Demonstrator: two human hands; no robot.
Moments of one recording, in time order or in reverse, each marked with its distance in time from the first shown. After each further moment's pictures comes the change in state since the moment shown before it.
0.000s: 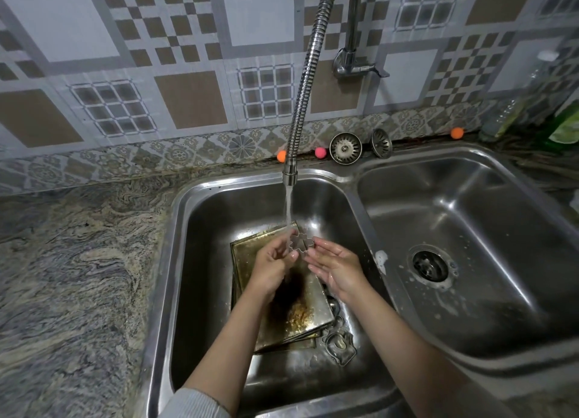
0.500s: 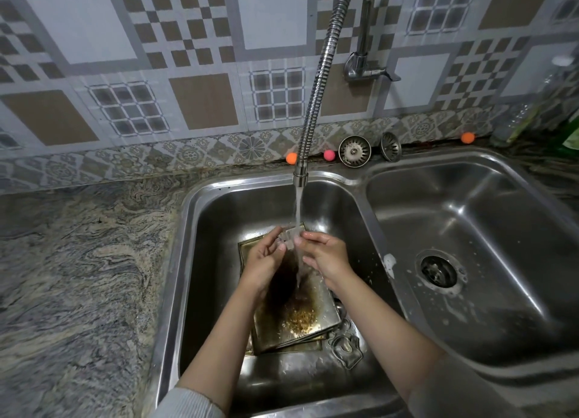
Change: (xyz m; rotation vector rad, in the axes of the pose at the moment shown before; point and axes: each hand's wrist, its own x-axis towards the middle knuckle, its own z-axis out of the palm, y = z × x) left_hand 0.006 0.000 -0.026 -0.118 0.082 -0.073; right_hand 0.012 -0.004 0.043 -0.160 0.030 -0.080
